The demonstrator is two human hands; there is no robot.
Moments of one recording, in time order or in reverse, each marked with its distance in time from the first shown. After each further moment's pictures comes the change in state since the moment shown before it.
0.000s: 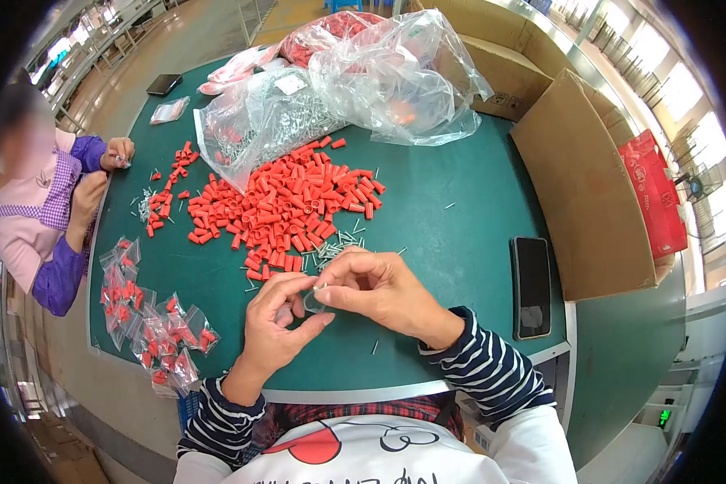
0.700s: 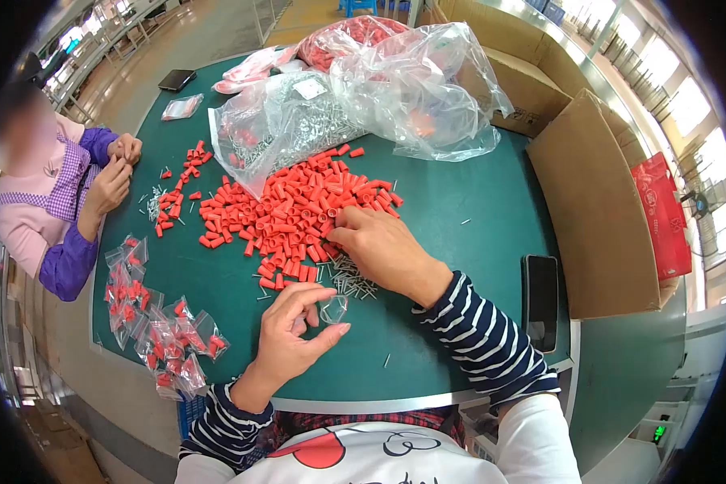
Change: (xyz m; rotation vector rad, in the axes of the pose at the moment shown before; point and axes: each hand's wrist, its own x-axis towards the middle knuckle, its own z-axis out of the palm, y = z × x) left_hand 0.002 0.000 0.000 0.034 -0.002 0.002; right_hand 0.073 0.013 -0.032 -1.357 -0.039 -0.494
